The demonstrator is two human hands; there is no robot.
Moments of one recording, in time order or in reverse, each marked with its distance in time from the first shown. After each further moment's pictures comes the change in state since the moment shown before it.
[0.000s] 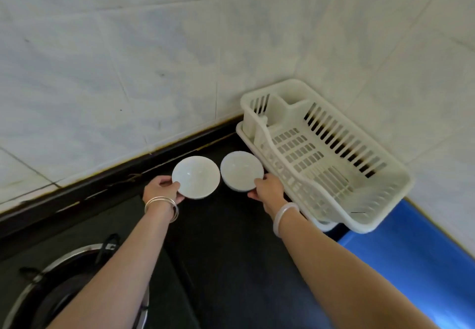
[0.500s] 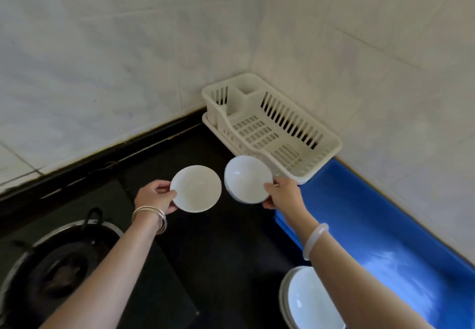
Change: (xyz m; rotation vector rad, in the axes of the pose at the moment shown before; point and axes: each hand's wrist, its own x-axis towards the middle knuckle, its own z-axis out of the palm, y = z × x) left_hand -0.133 -0.026 -0.025 0.220 -0.209 0.148; right_hand -0.132 0.038 -0.146 -0.133 0.043 -0.189
